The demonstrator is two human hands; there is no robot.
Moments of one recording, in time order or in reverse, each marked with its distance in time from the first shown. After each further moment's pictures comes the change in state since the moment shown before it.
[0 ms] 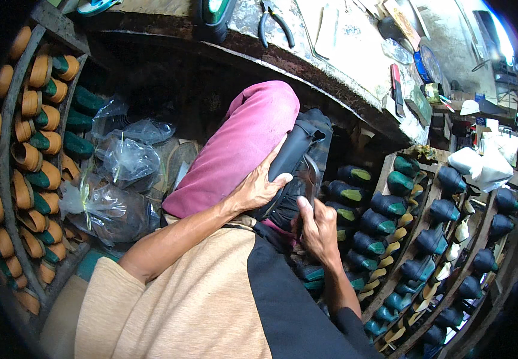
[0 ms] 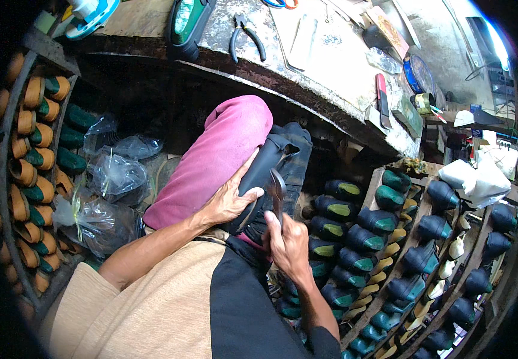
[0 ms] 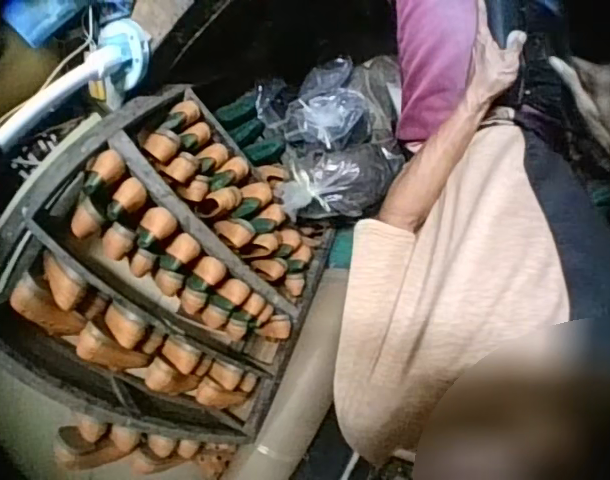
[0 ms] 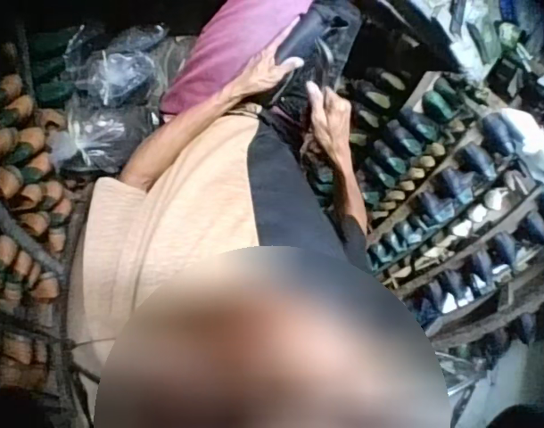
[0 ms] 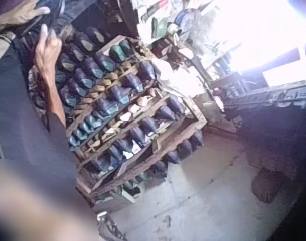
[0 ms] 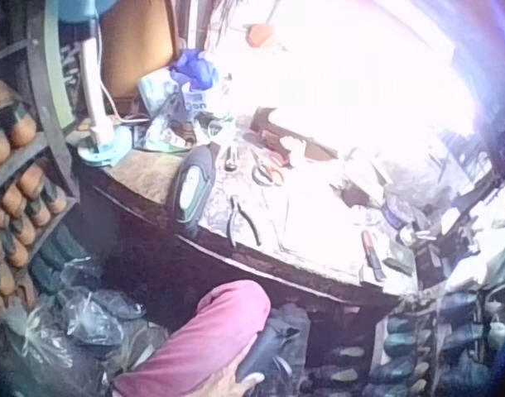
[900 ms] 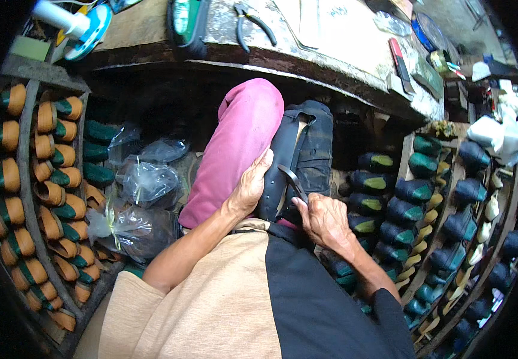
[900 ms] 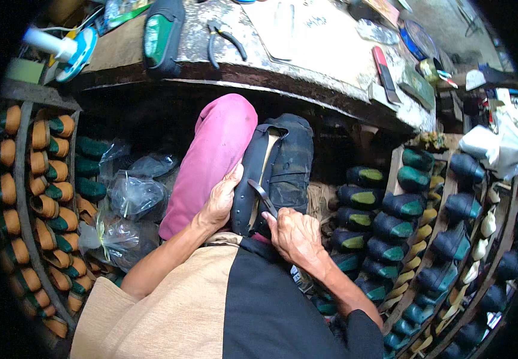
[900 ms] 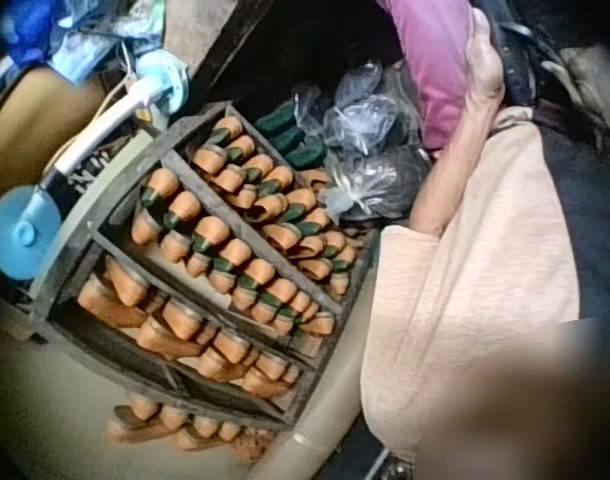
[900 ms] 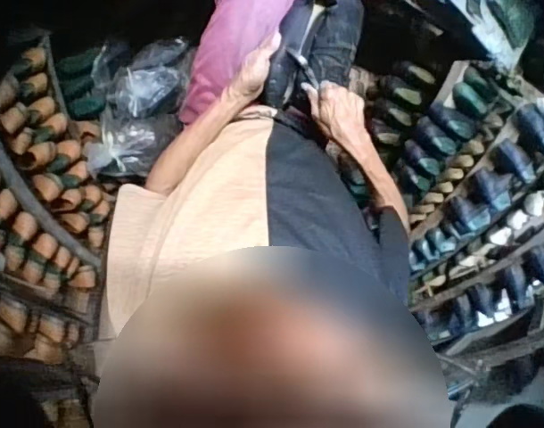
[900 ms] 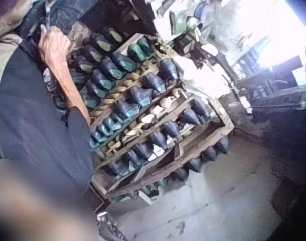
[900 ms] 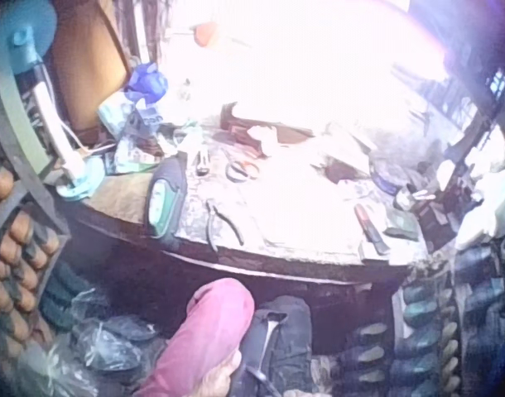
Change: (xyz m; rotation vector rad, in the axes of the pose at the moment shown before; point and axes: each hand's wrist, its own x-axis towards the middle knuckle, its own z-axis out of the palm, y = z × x) left_hand -0.002 -0.044 -0.014 -0.422 0.124 -0.330; right_hand 0.027 0.013 0.007 -0.585 -0.050 -0.274
